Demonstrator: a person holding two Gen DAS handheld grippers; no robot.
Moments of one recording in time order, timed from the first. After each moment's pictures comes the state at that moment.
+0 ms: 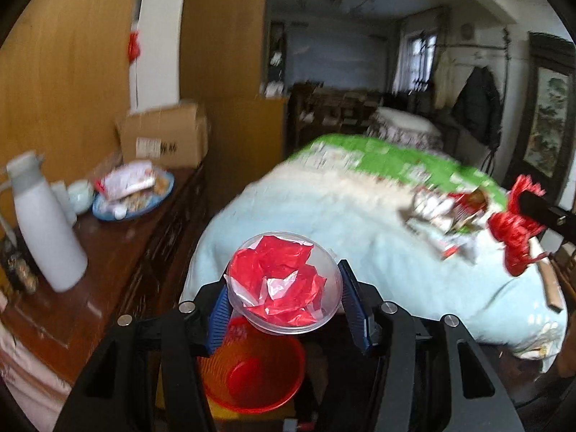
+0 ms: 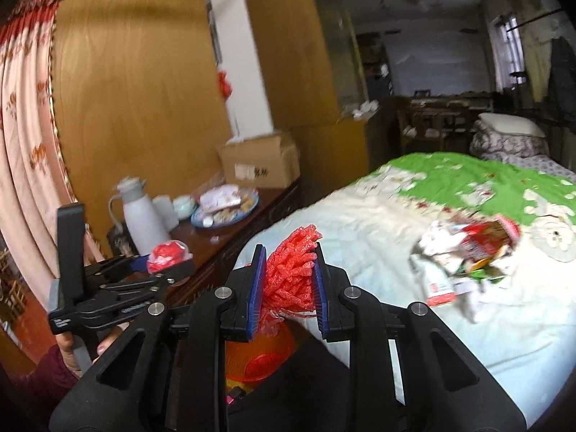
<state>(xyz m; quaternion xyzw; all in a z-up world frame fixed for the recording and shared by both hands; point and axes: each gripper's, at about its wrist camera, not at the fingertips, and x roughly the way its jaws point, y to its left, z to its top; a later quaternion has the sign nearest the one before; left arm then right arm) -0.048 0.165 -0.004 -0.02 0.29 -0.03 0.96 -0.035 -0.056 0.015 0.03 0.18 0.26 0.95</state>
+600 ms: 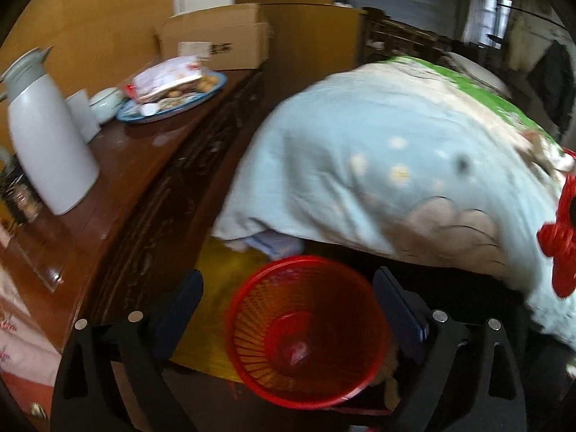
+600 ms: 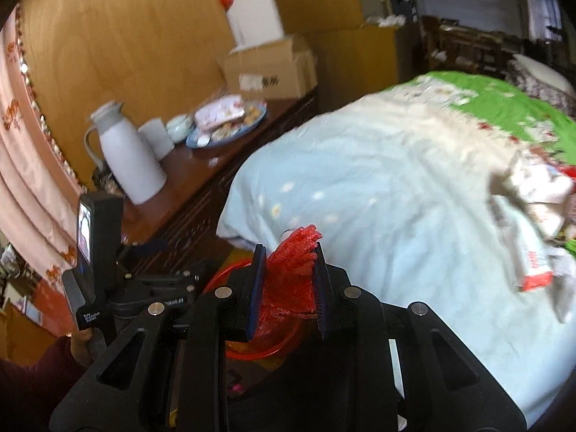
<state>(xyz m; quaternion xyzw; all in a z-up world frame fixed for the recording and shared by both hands) 0.031 0.245 -0.136 -0.04 0.42 0.09 0.90 0.084 0.038 -0.083 -0.02 0.35 0.30 0.89</state>
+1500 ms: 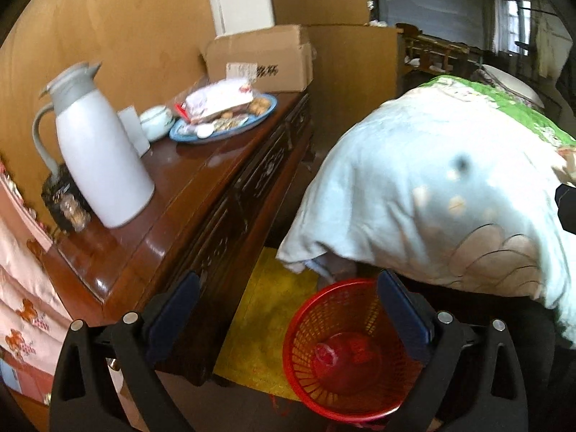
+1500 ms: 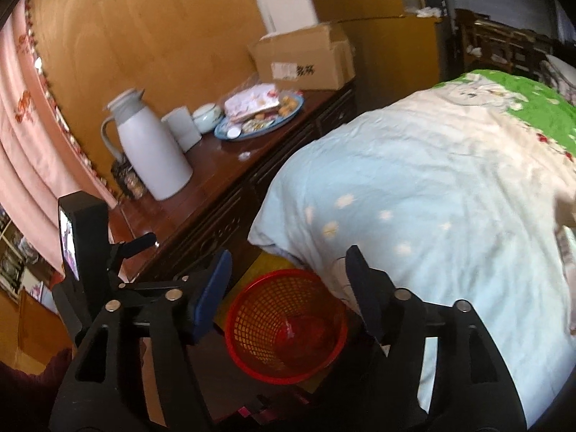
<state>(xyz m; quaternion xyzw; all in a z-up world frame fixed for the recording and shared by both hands) 0.018 0.258 -0.109 0.00 0.38 0.17 0.91 0.101 0.068 -0.077 0.00 0.33 0.34 0.88</state>
